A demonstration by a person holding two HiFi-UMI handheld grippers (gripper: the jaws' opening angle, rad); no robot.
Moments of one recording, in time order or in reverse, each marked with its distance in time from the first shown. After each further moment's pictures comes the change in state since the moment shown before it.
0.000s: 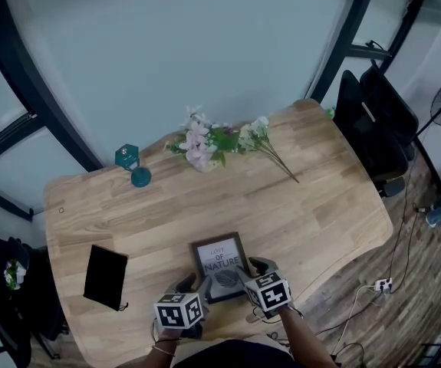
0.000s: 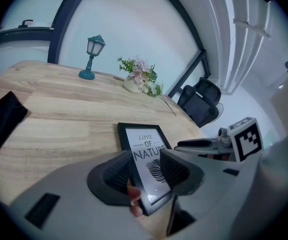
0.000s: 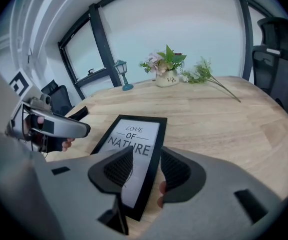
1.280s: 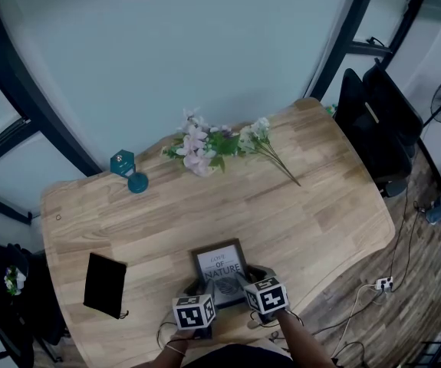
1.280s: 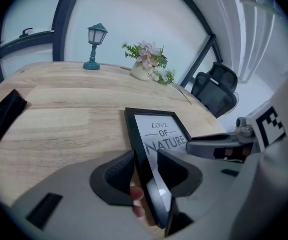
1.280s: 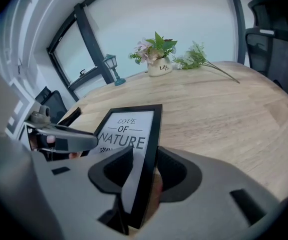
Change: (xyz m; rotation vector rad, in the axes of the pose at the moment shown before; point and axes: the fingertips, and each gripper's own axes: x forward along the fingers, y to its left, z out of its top) left arm 0.041 0.021 -0.024 0.005 0.078 0.155; right arm 0.026 -0.010 -0.021 0.108 0.056 -0.001
